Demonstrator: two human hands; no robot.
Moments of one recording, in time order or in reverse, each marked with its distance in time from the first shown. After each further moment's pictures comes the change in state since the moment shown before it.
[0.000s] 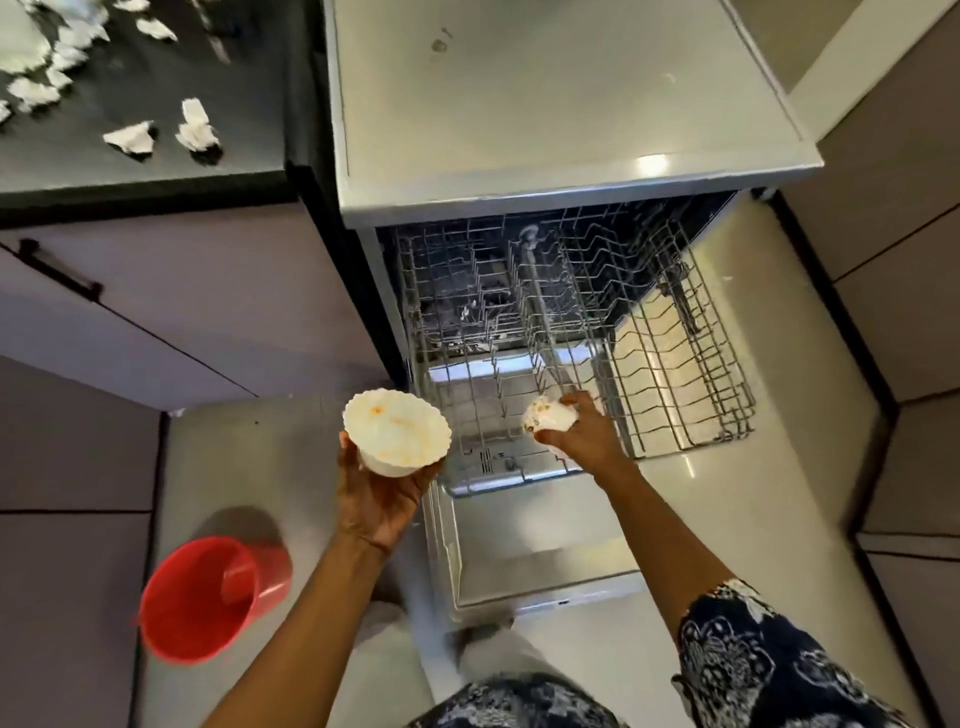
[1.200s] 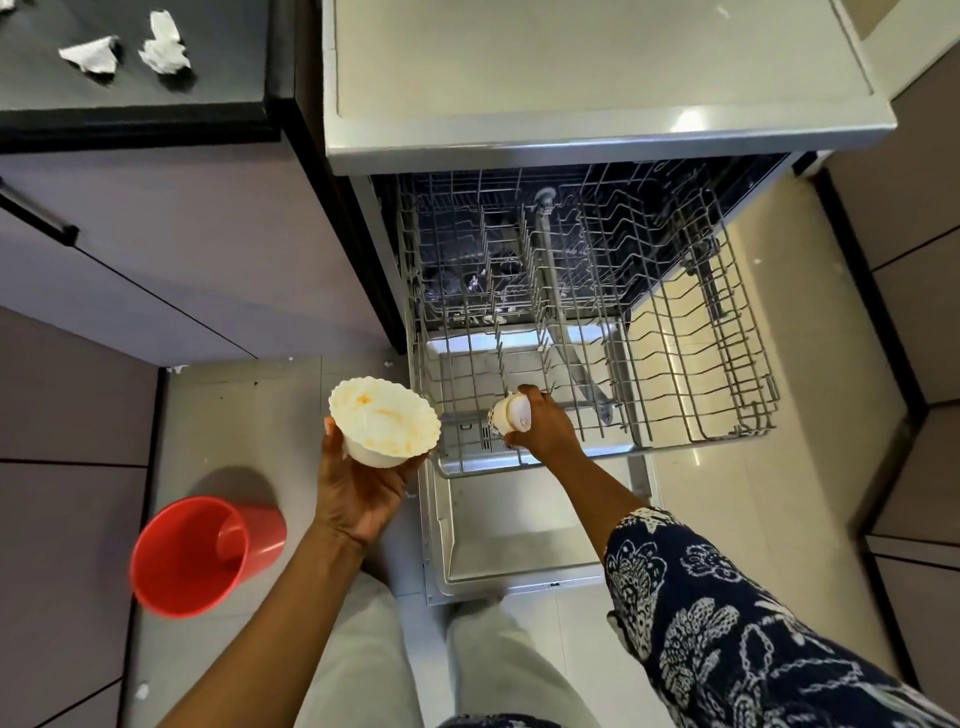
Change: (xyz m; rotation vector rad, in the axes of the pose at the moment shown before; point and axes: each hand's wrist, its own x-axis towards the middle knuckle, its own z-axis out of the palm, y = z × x) left_hand 0.004 -0.014 -0.025 0.035 -0.015 0.024; right_hand 0.044 0.028 0.059 -0.454 -0.184 -0.142
